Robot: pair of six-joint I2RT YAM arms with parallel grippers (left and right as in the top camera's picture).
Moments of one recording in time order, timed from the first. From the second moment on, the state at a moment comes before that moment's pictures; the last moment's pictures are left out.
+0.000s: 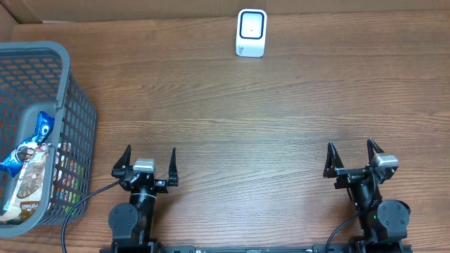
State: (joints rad) left arm 0.03 0.02 0.01 -0.07 0.08 0.09; right arm 0.07 0.01 0.02 -0.03 -0.06 0.17
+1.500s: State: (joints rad) left arm 0.03 0.02 0.01 -0.06 0.11 0.01; right arm 0.07 0.08 0.08 -0.11 -0.29 0.27
